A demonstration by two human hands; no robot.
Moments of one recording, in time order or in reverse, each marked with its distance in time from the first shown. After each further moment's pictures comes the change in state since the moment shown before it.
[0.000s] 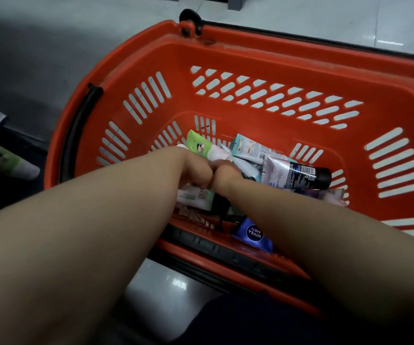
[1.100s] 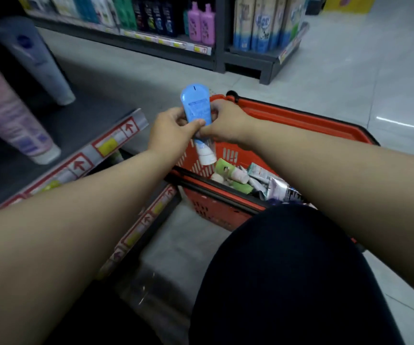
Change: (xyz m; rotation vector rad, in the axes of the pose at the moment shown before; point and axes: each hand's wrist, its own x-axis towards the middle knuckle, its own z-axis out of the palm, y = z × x) left_hand -0.233 -0.064 0.034 -0.926 1.330 0.453; right_hand -0.228 -0.140 -0.011 -0.386 -0.196 -0.851
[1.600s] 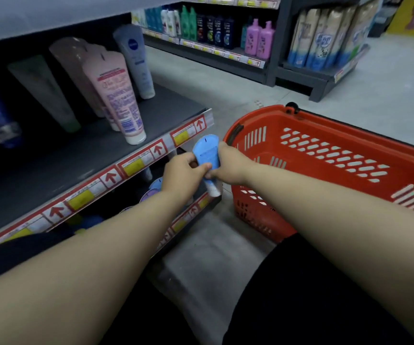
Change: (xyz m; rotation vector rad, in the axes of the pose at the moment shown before) left_hand -0.078 -0.065 -0.088 0.200 0.114 -0.195; right_hand -0.026 -0.030 0.120 -0.427 -0.220 -0.073
